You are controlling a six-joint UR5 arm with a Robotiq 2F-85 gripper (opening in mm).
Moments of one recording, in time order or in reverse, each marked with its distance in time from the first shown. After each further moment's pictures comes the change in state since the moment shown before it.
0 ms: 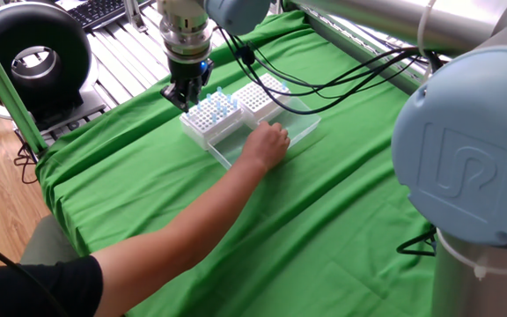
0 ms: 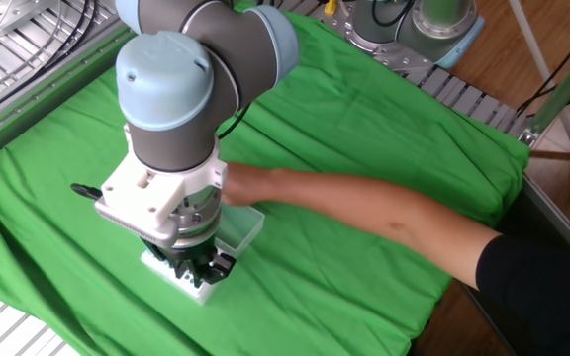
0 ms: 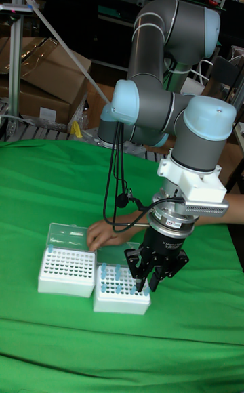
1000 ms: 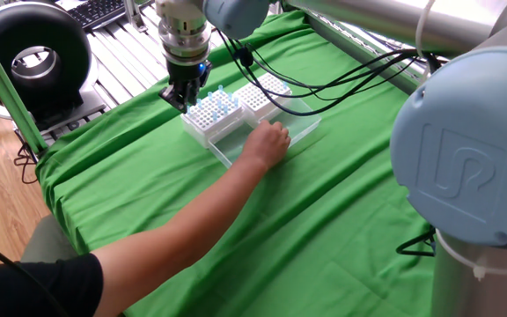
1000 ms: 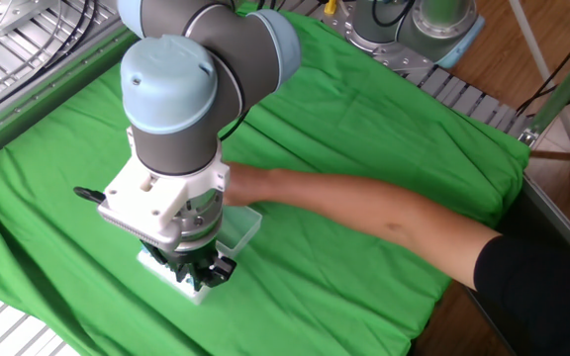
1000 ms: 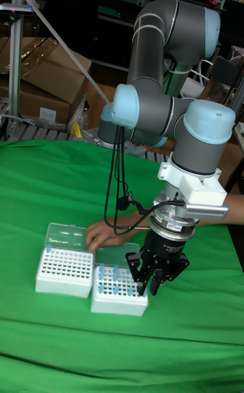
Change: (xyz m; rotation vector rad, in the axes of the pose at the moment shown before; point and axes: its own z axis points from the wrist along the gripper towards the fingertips) arm -0.004 0.003 0.008 -0.002 -0.016 0.000
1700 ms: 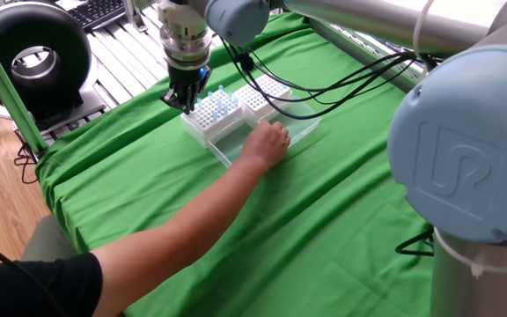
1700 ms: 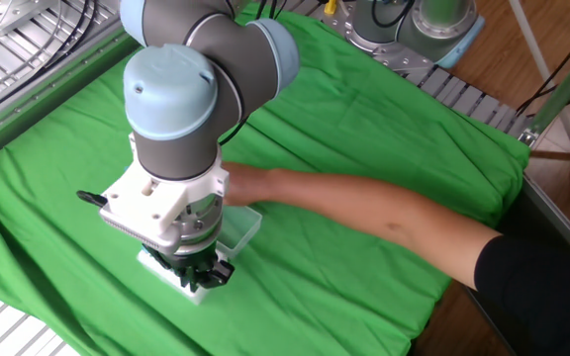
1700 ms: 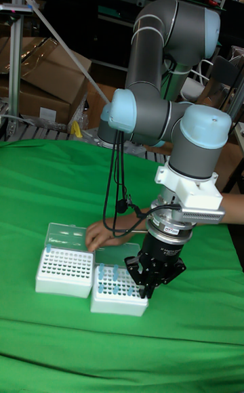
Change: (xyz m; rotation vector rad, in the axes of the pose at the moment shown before) arm 0.003 -0.002 0.009 0.000 0.003 0.016
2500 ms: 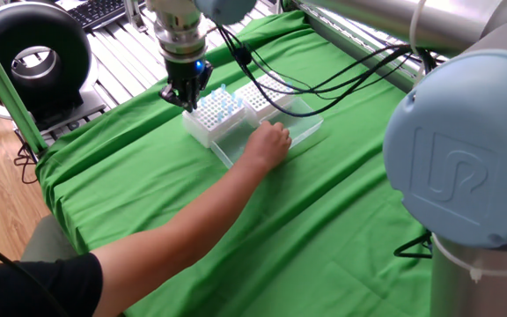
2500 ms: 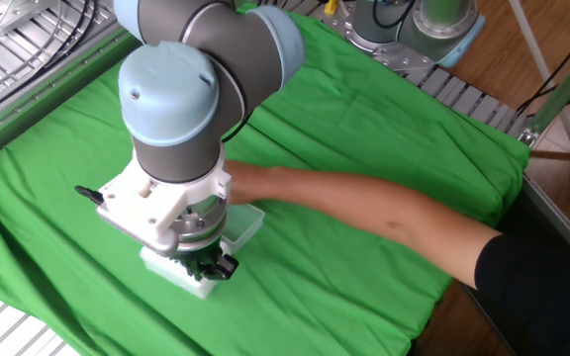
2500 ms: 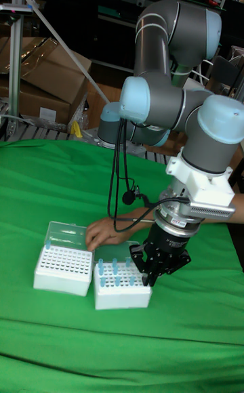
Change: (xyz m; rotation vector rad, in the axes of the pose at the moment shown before) arm 0.017 0.005 -0.034 0.037 0.110 0.063
